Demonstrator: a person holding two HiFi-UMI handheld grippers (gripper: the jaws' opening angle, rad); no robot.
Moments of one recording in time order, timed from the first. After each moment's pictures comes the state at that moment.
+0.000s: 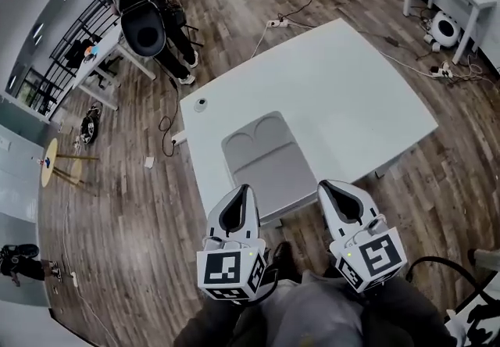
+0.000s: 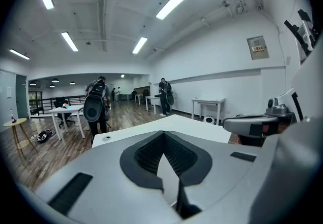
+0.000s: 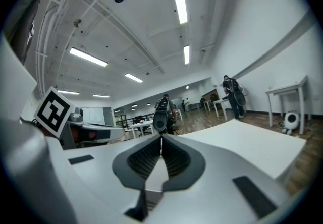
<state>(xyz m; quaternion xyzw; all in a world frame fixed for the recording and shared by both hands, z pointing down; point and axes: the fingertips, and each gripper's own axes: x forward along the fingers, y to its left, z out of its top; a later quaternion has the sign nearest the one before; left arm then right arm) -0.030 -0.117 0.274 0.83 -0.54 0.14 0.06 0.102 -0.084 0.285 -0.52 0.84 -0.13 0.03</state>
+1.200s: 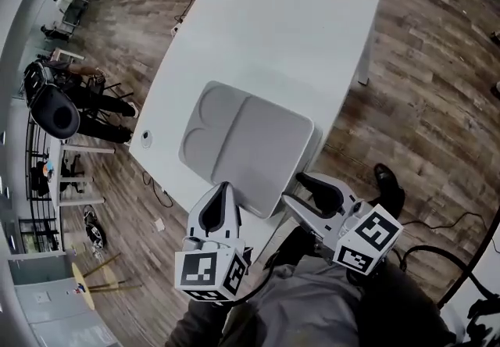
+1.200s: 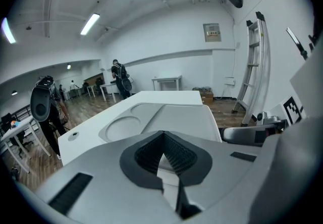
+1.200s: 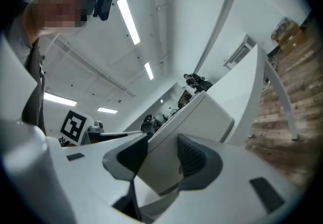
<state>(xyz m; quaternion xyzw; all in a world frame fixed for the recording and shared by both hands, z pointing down) -0.067 -0.155 0.386 0.92 -0.28 0.28 0.03 -0.002 -0.065 0.420 -0.59 0.72 -0.27 0.25</state>
